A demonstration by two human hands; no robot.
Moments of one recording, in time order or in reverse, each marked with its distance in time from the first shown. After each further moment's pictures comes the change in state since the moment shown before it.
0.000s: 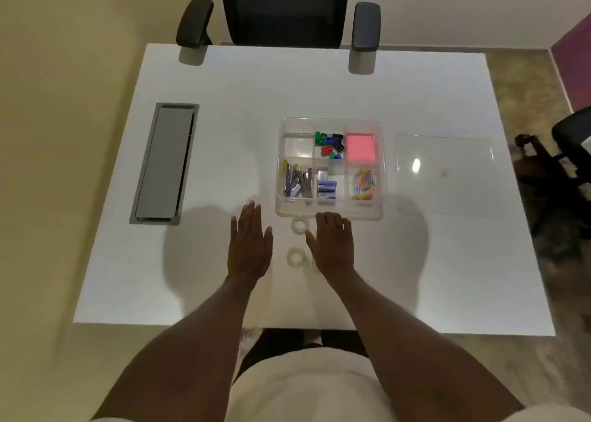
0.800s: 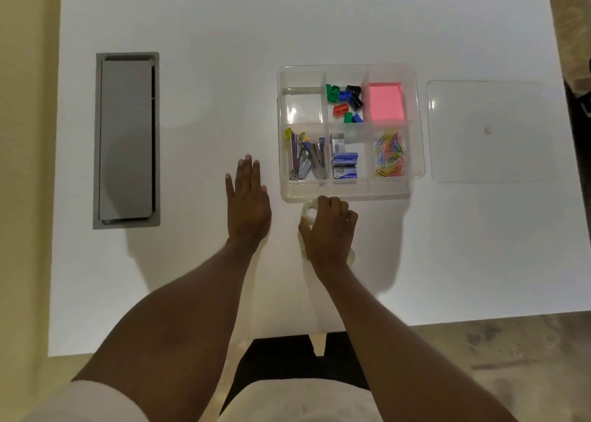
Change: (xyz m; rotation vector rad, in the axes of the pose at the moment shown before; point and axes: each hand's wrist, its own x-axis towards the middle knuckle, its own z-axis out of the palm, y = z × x) left_hand 0.109 -0.060 0.069 0.085 -0.017 0.065; right_hand 0.036 -0.056 0.065 0.155 -0.079 0.374
